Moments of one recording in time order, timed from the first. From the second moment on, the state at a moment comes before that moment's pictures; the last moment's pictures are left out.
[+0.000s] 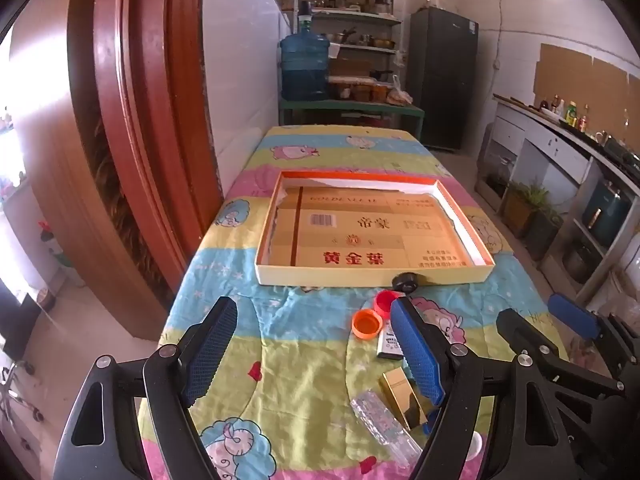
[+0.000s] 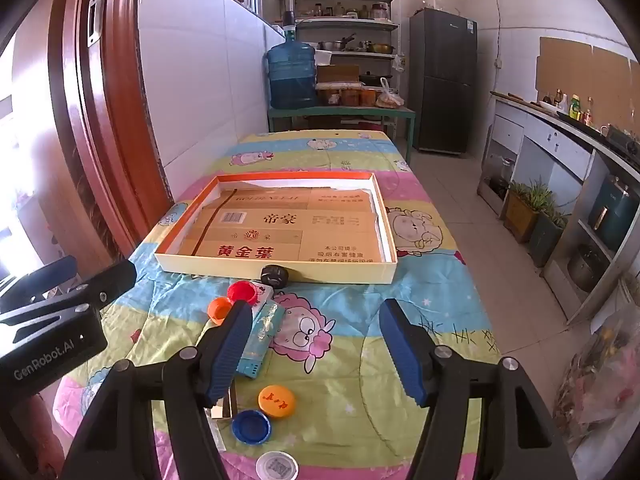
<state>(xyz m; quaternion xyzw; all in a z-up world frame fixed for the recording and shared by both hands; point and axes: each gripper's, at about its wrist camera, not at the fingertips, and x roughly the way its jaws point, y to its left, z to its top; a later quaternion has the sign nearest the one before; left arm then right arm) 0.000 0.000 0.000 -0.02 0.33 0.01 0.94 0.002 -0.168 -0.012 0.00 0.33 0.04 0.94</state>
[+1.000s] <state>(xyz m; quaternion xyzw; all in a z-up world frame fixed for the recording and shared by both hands) 0.003 0.000 -0.020 -0.02 0.38 0.01 0.93 0.000 -0.167 -0.021 0.01 0.35 0.05 0.94</state>
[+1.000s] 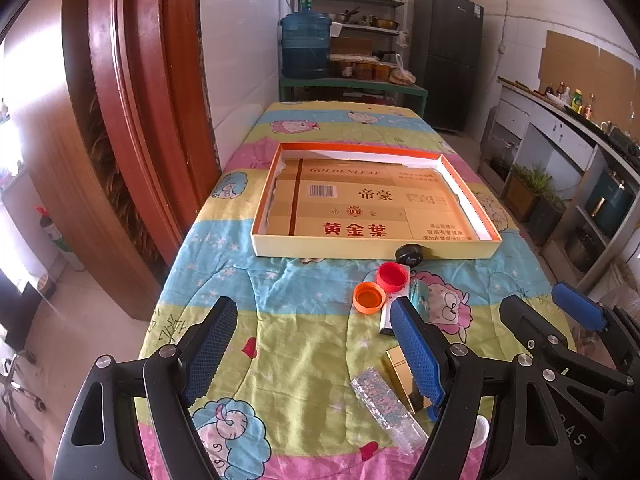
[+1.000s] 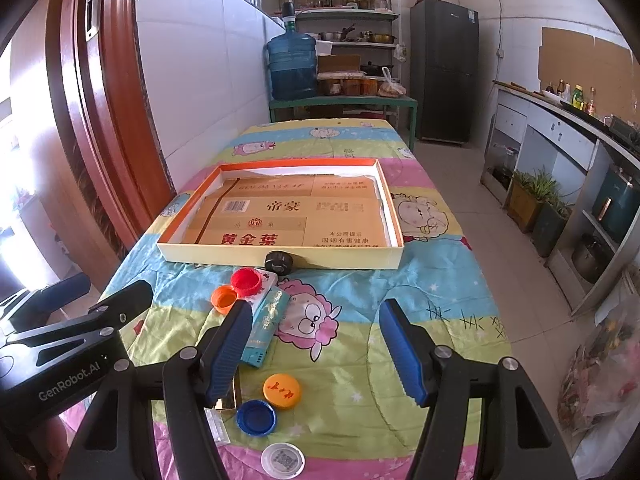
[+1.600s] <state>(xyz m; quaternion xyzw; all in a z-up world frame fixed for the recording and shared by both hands) 0.004 -0.001 -0.020 -0.02 0.38 0.01 0.93 0.003 -0.168 -0.023 0.01 0.35 0.05 0.93</state>
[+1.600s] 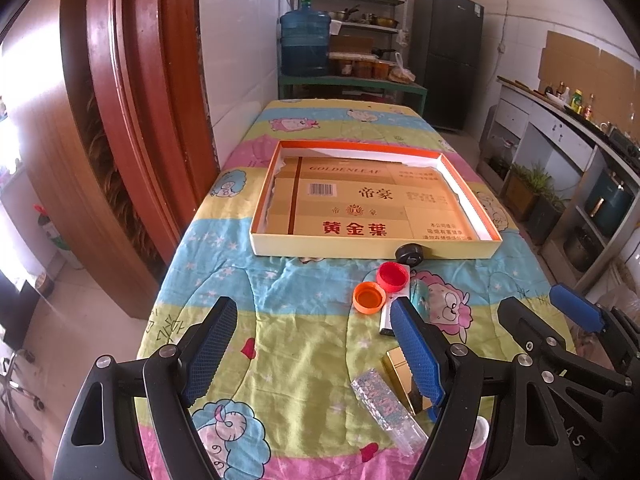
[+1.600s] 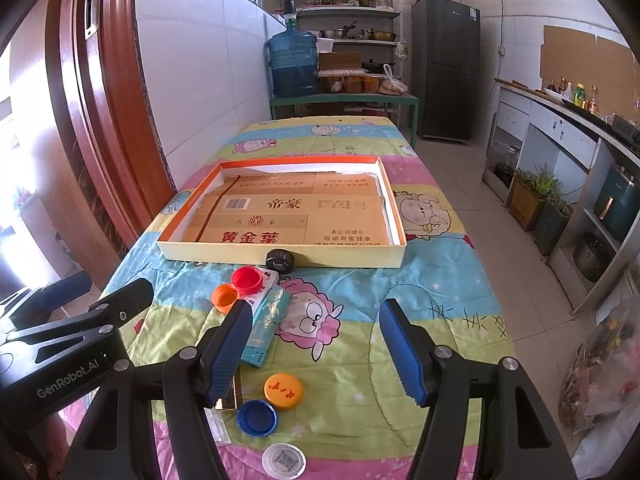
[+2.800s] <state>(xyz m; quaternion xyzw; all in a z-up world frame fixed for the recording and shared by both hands) 0.006 -0.004 -0.022 -0.02 0.38 0.00 0.92 0.007 -0.166 -0.027 0.01 0.37 0.06 0.93</state>
